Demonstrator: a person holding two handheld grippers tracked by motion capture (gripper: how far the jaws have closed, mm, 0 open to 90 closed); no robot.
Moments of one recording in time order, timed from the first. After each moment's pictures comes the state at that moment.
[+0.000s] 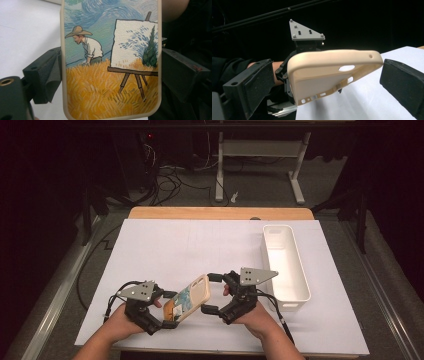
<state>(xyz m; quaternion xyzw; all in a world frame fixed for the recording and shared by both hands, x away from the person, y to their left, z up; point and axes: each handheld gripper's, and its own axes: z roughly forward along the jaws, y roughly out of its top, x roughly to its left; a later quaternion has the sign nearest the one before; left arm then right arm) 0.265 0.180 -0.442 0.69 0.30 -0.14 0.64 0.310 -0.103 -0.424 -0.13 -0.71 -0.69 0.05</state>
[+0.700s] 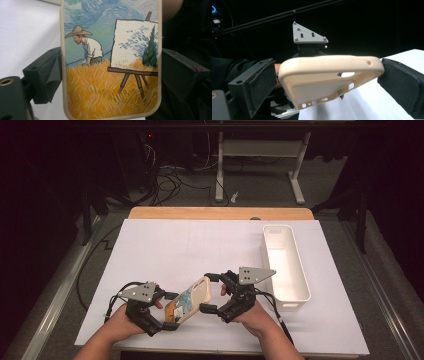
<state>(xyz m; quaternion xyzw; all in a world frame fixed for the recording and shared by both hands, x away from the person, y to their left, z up) 0.264 0.178 -0.443 0.69 0.29 -0.16 0.64 0.314 -0.099 -0.427 -0.11 -0.70 -0.70 0.07</state>
